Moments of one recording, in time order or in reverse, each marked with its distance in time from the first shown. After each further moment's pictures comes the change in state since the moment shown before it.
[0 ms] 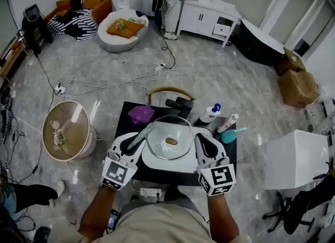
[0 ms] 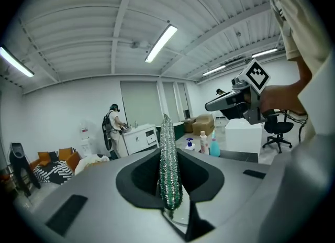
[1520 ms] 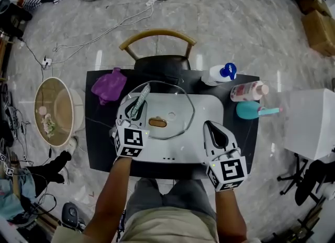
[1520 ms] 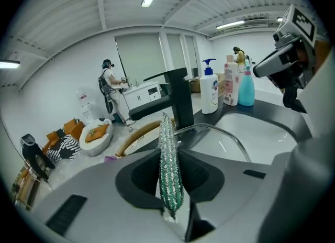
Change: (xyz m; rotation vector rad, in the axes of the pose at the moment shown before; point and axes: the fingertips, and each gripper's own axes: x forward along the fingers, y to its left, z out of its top) left arm 0.272 -0.032 -0.244 -0.018 0.466 0.075; right arm 0.080 -0.138 -0.265 0.261 0.319 -0.030
